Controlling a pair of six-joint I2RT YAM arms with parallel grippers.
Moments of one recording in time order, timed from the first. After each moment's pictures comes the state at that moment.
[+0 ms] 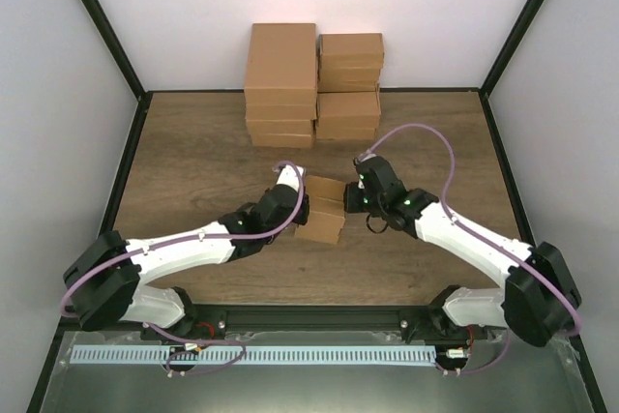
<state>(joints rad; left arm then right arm) -0.98 1.36 0.74 0.07 -0.44 -0.42 0.67 1.22 0.80 -0.36 0.04 0.55</state>
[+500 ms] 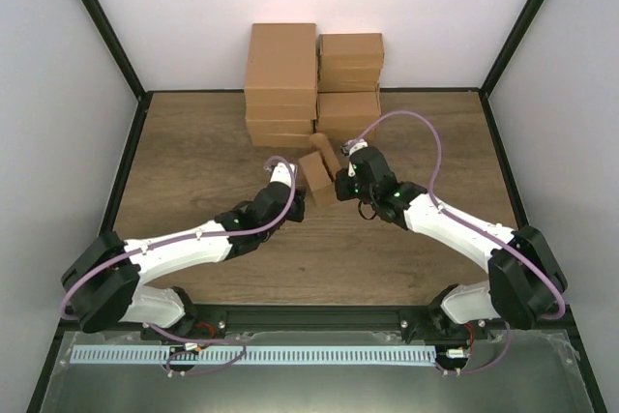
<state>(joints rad) -0.92 1.36 0.72 0.10 -0.41 -0.49 0.67 1.36 0.87 -0.17 0.11 0.37</state>
